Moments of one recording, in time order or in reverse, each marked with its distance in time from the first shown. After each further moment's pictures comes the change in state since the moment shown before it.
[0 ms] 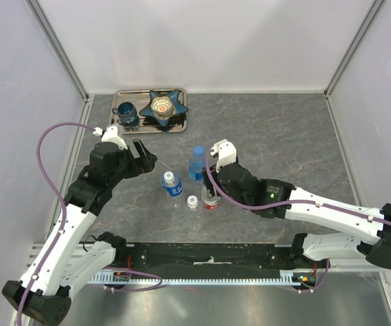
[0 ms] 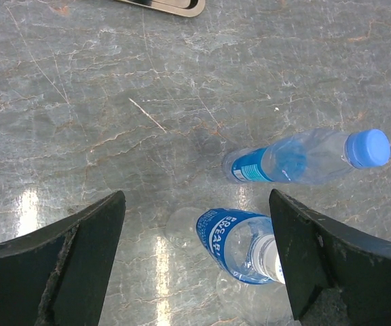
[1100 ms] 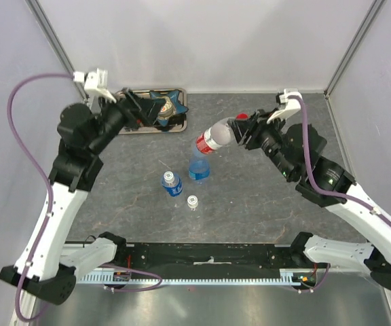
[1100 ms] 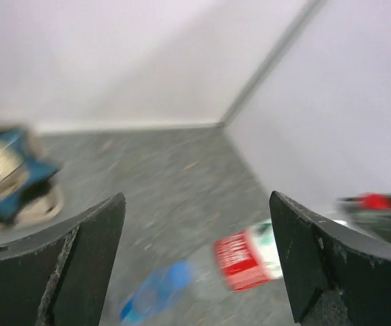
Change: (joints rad) left arm 0.002 0.171 0.392 0.294 0.202 0.048; right arm -0.226 -0.159 0.319 0.056 -0.072 0.015
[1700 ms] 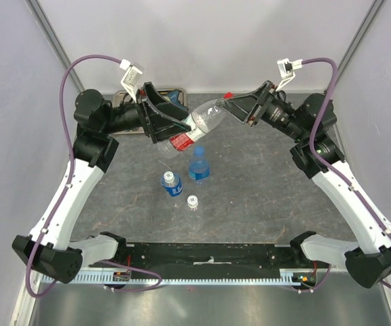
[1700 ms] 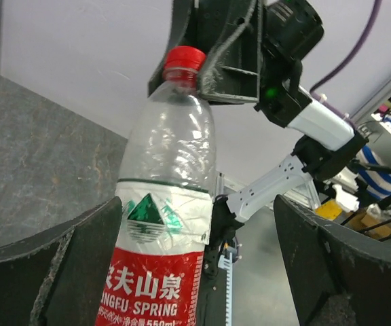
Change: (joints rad) left arm 0.015 0.239 0.058 0.444 0.900 -0.239; right arm -0.457 0.128 -0.015 0.438 -0.934 0.428
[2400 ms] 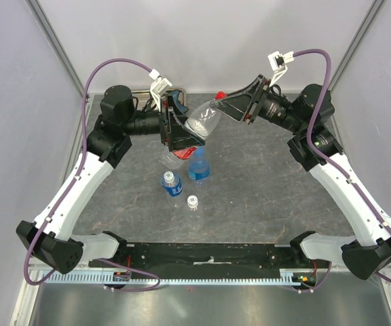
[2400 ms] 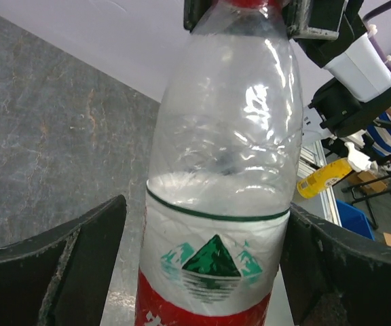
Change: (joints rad) left arm -0.122 0.056 0.059 -0.343 -0.037 0.288; right arm 0.016 0.082 0.109 -0.017 -0.163 -0.055
